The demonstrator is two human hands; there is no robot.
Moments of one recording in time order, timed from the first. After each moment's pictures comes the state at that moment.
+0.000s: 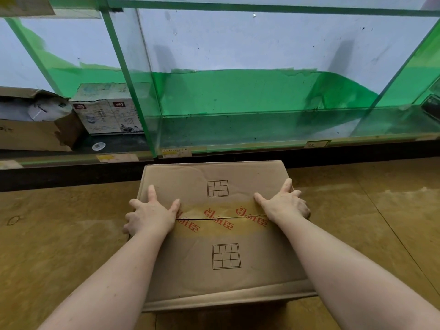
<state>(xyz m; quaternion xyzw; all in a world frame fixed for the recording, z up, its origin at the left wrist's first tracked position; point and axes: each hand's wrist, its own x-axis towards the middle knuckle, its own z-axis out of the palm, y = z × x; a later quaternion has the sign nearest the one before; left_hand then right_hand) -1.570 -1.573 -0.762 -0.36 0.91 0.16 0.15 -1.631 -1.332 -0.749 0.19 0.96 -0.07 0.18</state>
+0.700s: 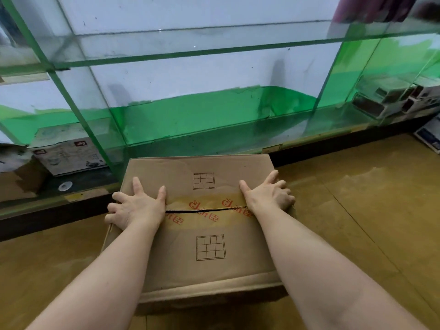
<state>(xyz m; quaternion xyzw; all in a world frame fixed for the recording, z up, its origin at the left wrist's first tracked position) -1.604 -1.523 -0.677 -0.32 0.94 0.09 0.09 -1.624 -1.300 -0.686 0.27 0.95 -0.08 0.10</state>
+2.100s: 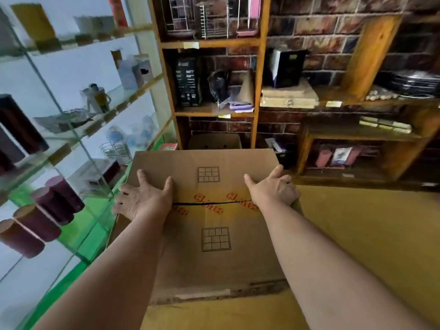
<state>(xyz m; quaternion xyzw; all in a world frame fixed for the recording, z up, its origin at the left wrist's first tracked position) -1.556 -0.859 -0.065 0.23 0.97 0.11 0.07 -1.363 -0.753 -0.087 0.74 0.65 -0.10 -0.11</state>
